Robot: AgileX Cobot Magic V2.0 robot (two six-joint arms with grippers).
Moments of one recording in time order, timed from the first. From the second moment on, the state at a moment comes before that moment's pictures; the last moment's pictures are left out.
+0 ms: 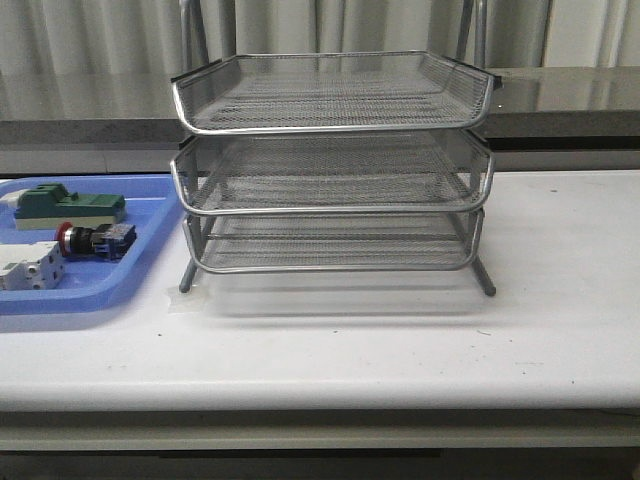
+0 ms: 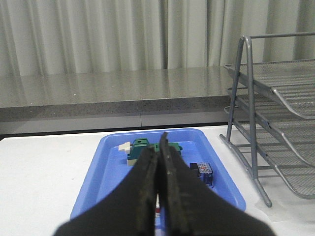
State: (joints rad) left arm -0.04 -0.01 0.00 0.08 0.00 -0.06; right arm 0.08 -0.01 0.03 -0.05 0.13 0.11
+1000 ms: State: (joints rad) left arm -0.04 -0.01 0.00 0.08 0.00 -0.06; right arm 0.08 0.59 -0.68 0.14 0.73 0.11
